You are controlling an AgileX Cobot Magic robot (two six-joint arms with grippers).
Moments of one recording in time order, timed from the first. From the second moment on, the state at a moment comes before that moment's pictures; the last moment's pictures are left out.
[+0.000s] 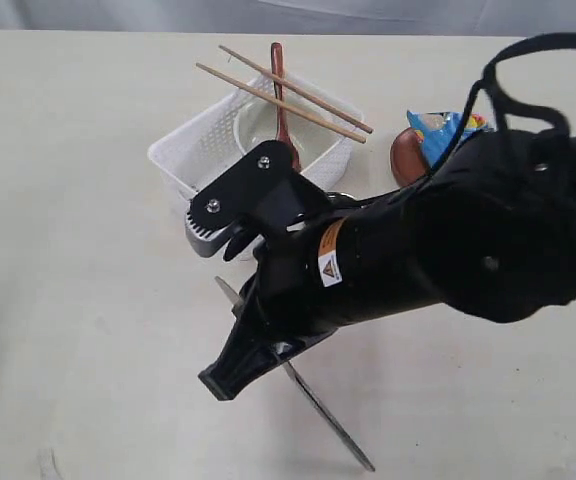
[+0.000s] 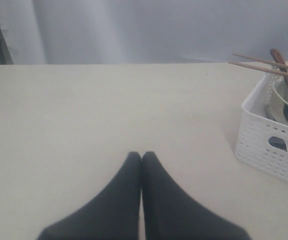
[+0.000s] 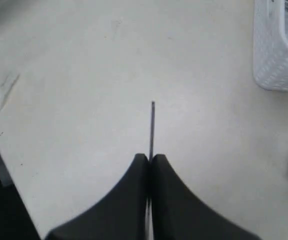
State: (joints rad) left arm -0.12 0.00 0.00 0.07 0.33 -0.11; right arm 1.03 1.48 -0.79 0.18 0.39 -0.07
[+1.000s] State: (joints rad) left arm -0.12 0.00 0.00 0.07 0.33 -0.11; right arm 0.91 1.71 -0.89 0.03 0.40 0.13
